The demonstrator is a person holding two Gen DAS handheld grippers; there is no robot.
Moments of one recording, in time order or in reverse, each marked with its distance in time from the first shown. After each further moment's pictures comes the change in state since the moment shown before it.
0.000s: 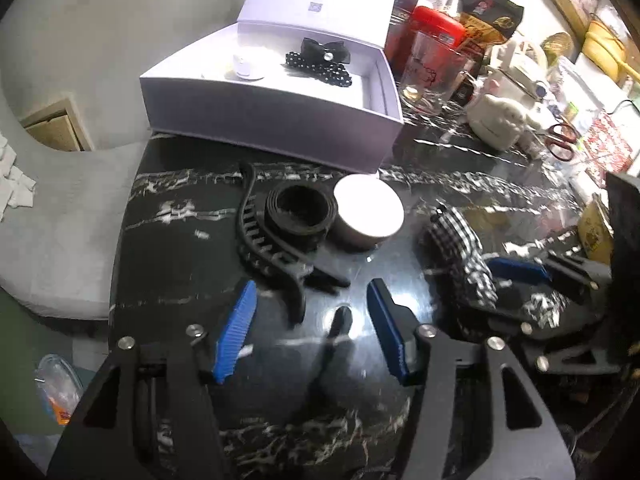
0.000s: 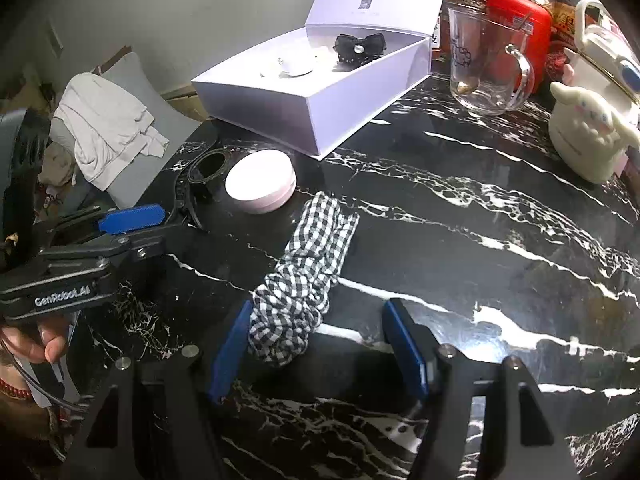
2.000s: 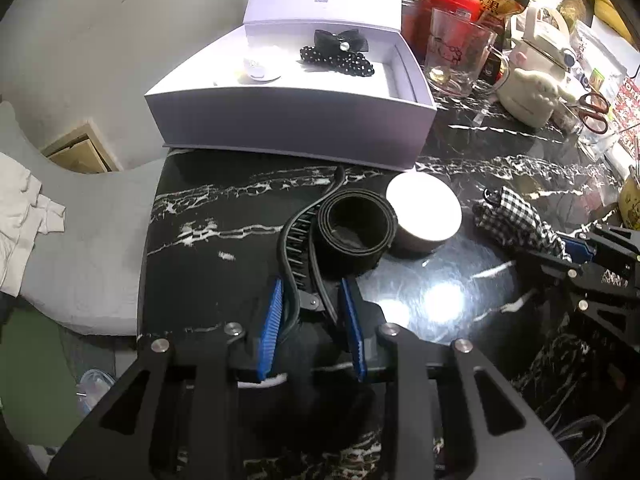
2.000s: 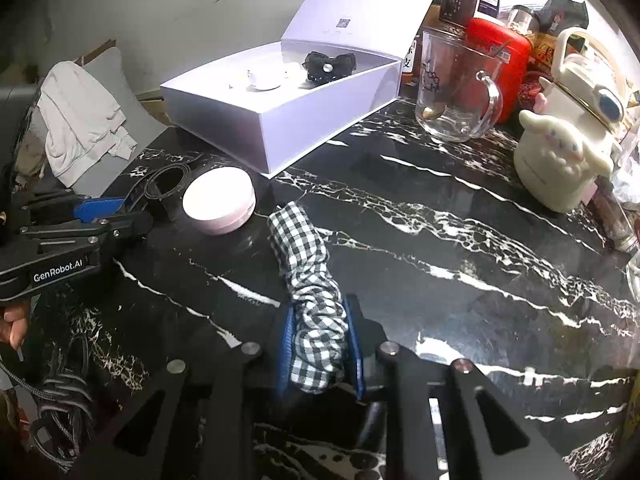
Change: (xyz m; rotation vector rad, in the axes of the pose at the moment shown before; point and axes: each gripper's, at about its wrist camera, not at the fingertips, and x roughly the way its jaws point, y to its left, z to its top) left arm 0.020 -0.008 -0.001 0.088 0.018 0.154; right arm 0.003 -0.012 0.004 -0.067 -0.063 -0.150
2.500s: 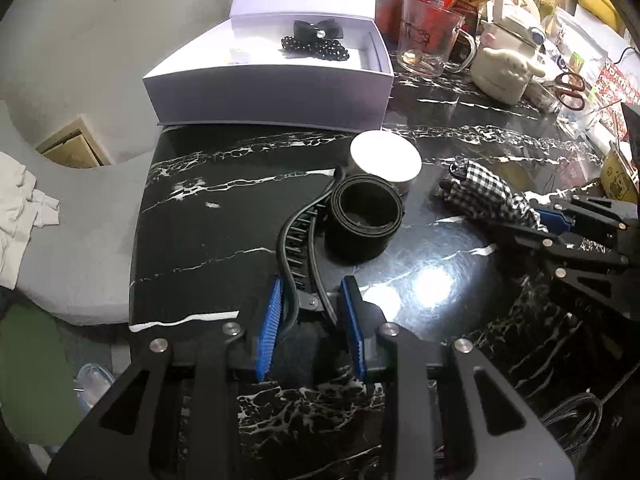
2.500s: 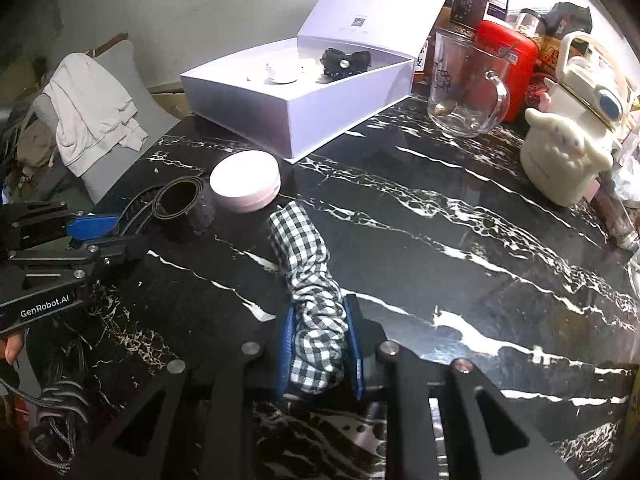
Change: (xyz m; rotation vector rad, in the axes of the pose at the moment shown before) left arm -0.019 -0.011 -0.028 0.027 0.016 -0.041; right arm -0.008 0.015 -0.011 -0.030 0.001 0.015
